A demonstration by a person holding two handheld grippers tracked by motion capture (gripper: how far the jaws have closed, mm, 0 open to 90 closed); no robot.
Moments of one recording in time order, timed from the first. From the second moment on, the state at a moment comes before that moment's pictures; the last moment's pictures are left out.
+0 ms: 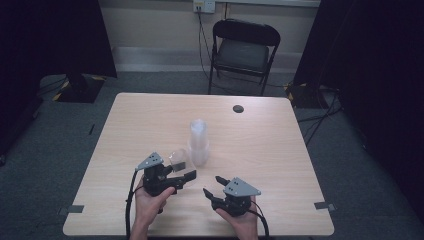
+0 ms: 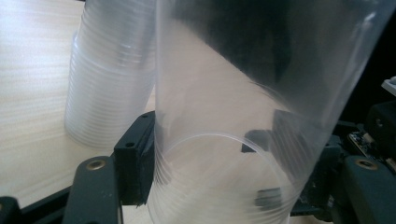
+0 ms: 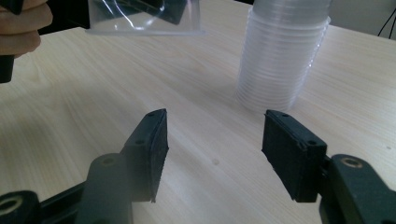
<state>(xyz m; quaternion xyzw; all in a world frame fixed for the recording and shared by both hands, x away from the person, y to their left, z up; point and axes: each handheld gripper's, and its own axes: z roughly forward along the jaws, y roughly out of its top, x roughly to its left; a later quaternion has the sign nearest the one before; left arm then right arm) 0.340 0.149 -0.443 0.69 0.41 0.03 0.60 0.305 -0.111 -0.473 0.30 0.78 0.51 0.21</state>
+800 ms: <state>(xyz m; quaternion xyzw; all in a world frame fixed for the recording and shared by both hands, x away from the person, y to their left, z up) 0.338 0.131 -0.454 0.67 0.44 -0.06 0.59 0.299 -0.097 -0.477 0.23 0.74 0.56 0.28</state>
